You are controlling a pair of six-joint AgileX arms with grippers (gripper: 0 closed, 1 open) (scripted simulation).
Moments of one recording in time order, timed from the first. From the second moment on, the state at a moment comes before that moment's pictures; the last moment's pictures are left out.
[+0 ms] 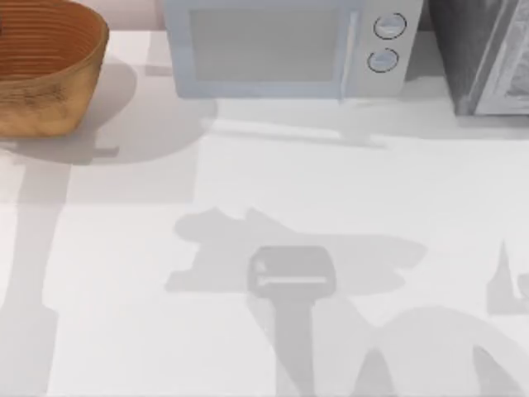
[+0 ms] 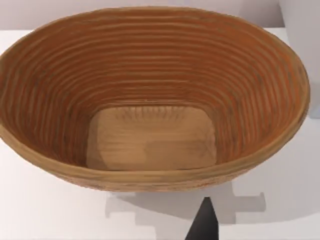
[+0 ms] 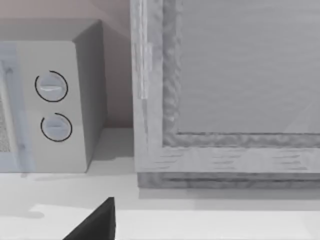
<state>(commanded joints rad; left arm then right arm) 0.05 1.30 1.19 -0.51 0.08 0.06 0.00 0.00 0.00 0.00 0.00 0.00</state>
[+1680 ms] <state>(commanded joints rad) 0.00 0.00 0.00 0.00 0.00 0.00 0.00 0.00 0.00 0.00 0.00 0.00</state>
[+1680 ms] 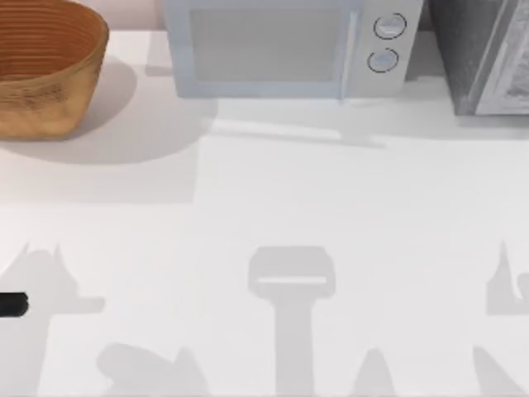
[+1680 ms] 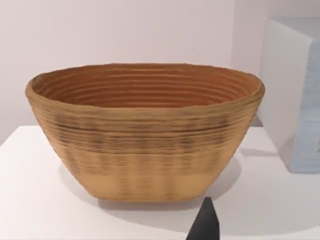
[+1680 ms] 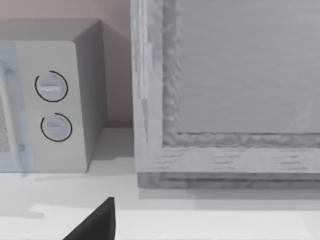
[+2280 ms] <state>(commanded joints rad) -0.03 0.46 0.19 0.27 0.16 0.03 0.00 0.00 0.00 0.00 0.00 0.00</state>
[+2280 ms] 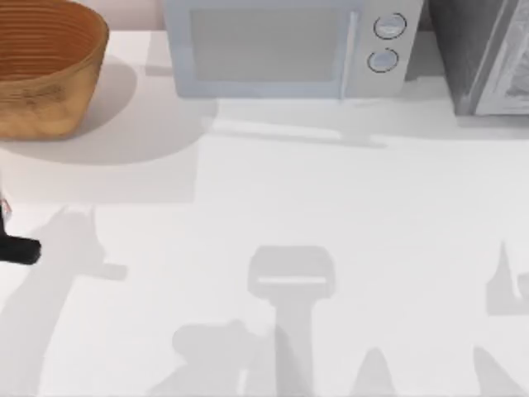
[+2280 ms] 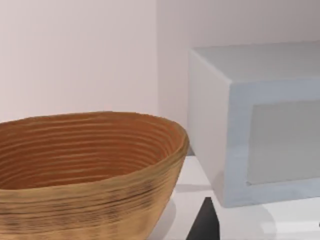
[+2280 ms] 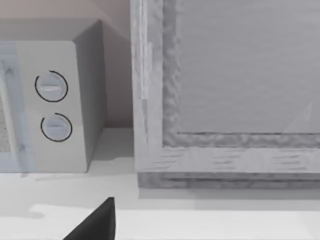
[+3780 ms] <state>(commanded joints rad) -0.13 1.58 0.58 0.94 0.71 0.05 0.00 0.00 0.00 0.00 0.00 0.00</state>
